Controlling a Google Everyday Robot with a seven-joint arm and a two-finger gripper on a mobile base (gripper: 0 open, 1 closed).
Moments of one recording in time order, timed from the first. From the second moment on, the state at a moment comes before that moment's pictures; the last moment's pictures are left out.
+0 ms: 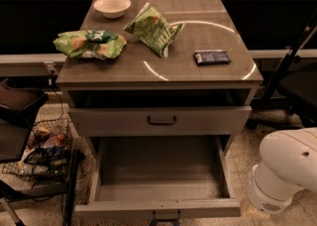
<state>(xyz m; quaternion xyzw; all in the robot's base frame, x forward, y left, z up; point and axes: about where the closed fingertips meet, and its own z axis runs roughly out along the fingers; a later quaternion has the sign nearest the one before) 0.311 -0.239 0.628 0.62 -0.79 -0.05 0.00</state>
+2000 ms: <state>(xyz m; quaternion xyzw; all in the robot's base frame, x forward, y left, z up) 0.281 -0.245 0.406 0.71 -0.71 0.00 0.07</state>
